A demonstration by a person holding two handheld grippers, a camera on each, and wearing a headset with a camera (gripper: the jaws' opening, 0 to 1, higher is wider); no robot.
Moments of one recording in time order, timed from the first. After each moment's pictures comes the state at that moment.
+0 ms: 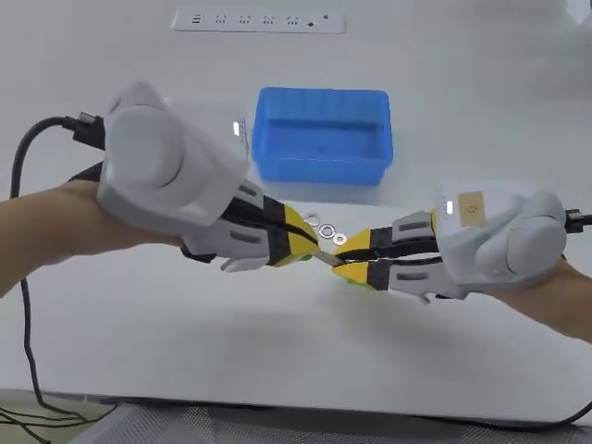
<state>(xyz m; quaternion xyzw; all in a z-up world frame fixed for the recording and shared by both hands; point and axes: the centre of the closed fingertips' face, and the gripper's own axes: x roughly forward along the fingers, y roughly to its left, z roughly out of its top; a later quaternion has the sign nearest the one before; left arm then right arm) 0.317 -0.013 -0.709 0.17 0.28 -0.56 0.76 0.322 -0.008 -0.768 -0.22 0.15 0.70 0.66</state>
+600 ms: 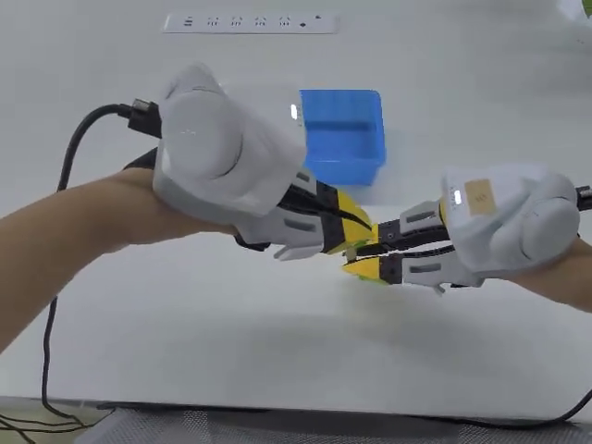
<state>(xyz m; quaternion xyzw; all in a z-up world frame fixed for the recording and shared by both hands) 0.332 -0.062 -0.695 0.18 0.23 -0.59 0.75 0.325 -0.020 -0.766 -0.25 0.15 0.72 0.63</state>
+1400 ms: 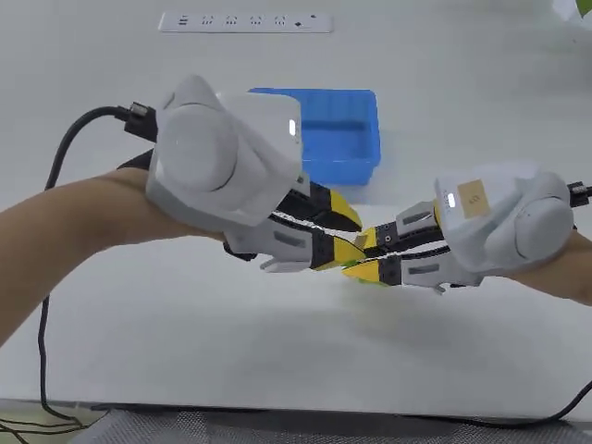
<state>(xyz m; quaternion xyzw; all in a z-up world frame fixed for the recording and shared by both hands) 0.323 -0.053 -0.706 0.22 0.23 -0.60 0.74 0.323 -0.024 -0.771 -0.27 0.15 0.72 0.61</state>
